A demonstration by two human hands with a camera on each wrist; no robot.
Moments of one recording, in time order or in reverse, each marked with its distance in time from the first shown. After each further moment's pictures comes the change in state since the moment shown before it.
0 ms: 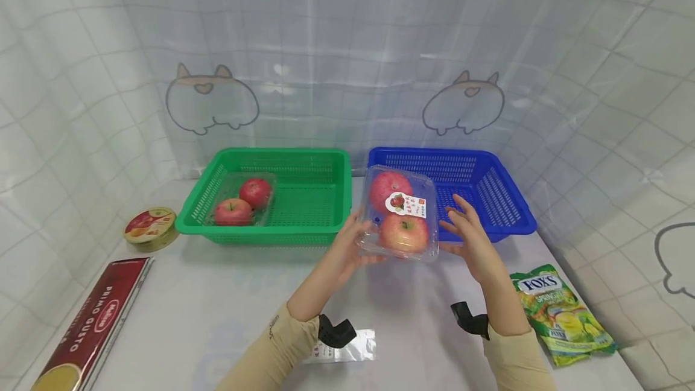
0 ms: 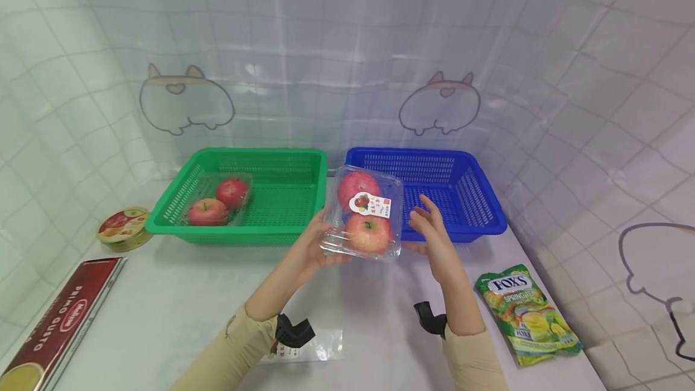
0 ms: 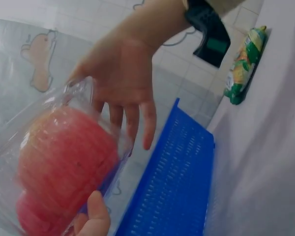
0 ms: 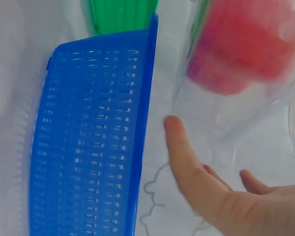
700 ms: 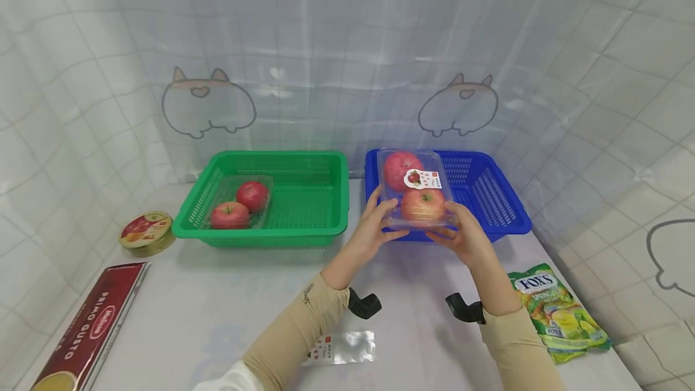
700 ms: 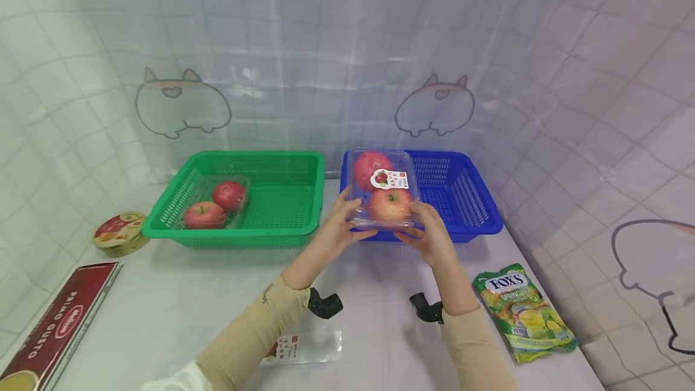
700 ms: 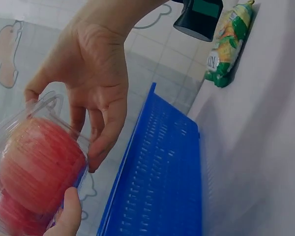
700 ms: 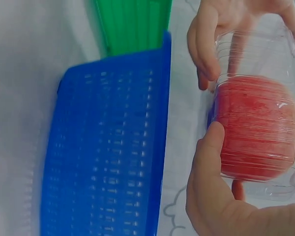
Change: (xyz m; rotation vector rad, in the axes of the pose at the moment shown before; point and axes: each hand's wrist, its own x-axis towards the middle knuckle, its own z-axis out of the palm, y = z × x) left_hand 0.056 -0.005 0.033 -0.025 0.018 0.048; right_hand 0.022 0.001 -0.006 0.396 0.125 0.189
